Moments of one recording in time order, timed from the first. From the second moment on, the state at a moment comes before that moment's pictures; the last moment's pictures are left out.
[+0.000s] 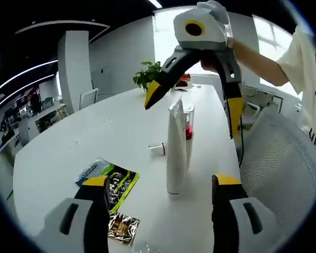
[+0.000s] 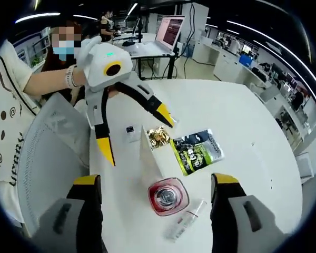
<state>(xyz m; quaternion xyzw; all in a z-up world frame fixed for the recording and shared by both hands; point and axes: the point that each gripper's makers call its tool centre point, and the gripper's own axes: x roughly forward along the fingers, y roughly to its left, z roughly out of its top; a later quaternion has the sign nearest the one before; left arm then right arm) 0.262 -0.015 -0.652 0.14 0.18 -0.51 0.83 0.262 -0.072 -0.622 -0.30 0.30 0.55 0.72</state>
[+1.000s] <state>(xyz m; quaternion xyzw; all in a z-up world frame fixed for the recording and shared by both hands) 0.243 0.044 -0.637 0.15 0.20 -0.44 0.86 0.233 -0.108 -0.629 -0.25 0.26 0.47 0.80</state>
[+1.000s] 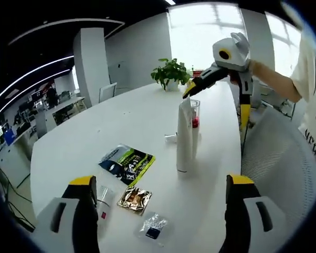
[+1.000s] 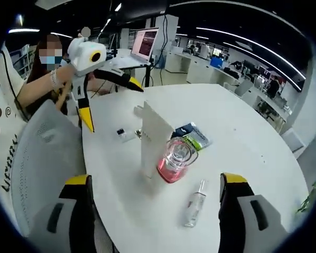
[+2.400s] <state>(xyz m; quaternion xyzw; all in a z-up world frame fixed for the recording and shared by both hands) 0.255 0.100 -0.689 0.16 0.28 -0.39 0.86 0.212 -0.129 -0.635 -0.23 0.26 0.42 0.84</state>
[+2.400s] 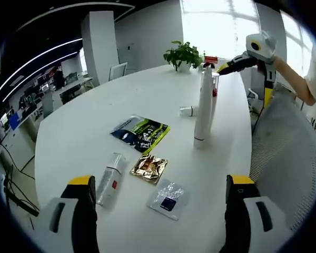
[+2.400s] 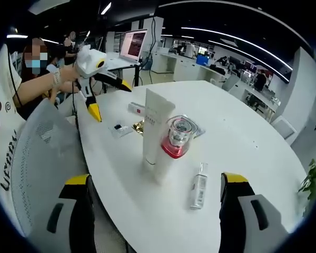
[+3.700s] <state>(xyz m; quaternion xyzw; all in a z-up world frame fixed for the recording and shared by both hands) 0.336 0.140 -0.731 0.24 0.34 -0.33 0.84 0.209 -0.139 -0.647 -0.19 0.28 0.40 0.85</state>
